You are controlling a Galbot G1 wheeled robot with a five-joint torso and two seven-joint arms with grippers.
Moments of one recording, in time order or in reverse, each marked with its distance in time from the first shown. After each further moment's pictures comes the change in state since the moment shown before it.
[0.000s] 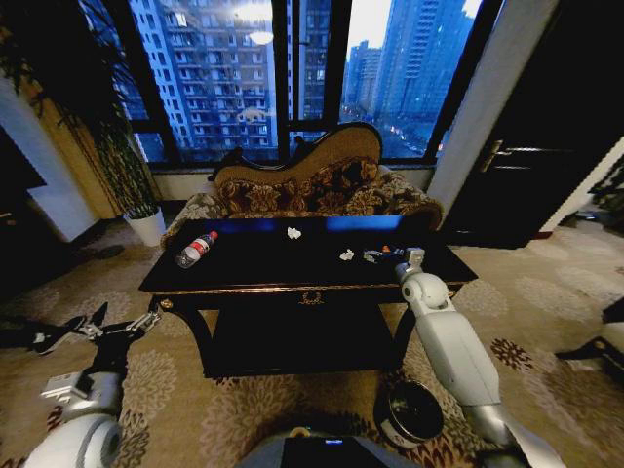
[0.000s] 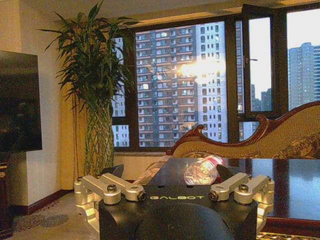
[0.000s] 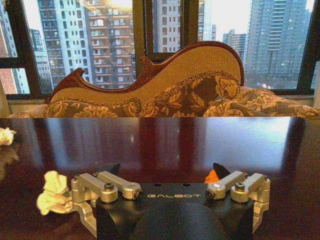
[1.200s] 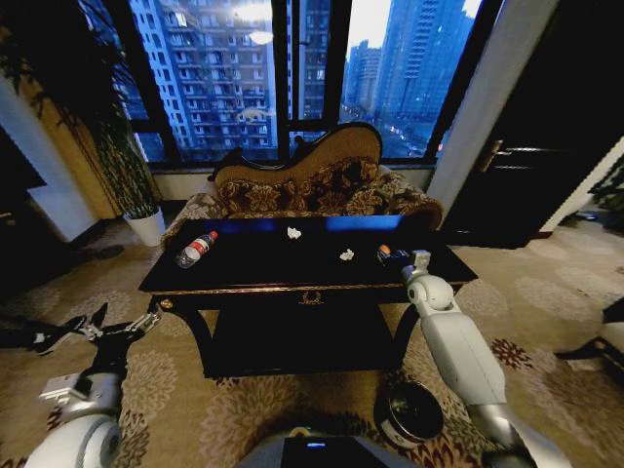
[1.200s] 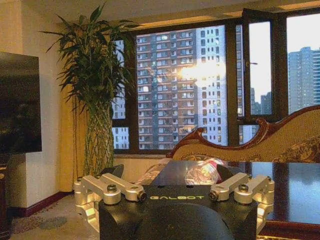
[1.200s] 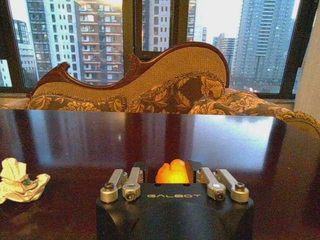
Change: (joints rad) left arm 0.004 0.006 -0.010 0.007 -0.020 -0.021 0.005; right arm -0.020 -0.029 0.019 -0.020 -0.032 0.030 0.000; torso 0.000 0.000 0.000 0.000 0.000
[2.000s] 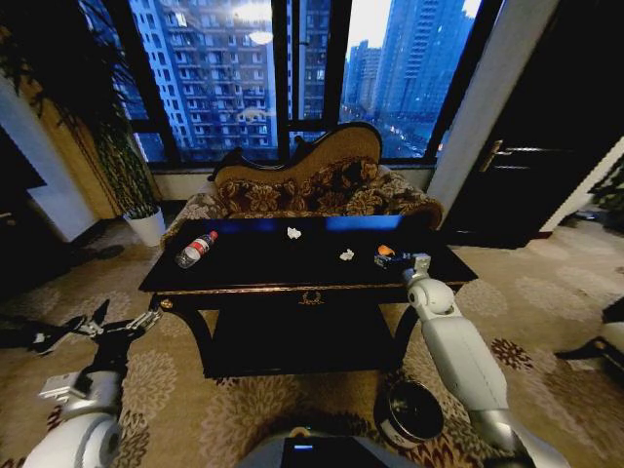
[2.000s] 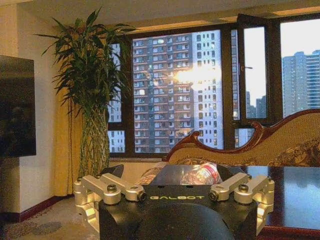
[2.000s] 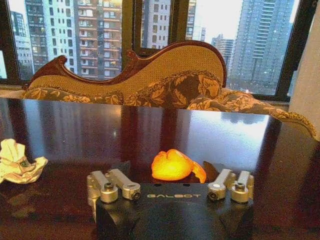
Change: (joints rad) left arm -0.003 0.006 0.004 -0.005 -0.003 -0.009 0.010; right arm -0.032 0.006 0.007 0.014 -0.053 0.008 0.000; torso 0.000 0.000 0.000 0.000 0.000
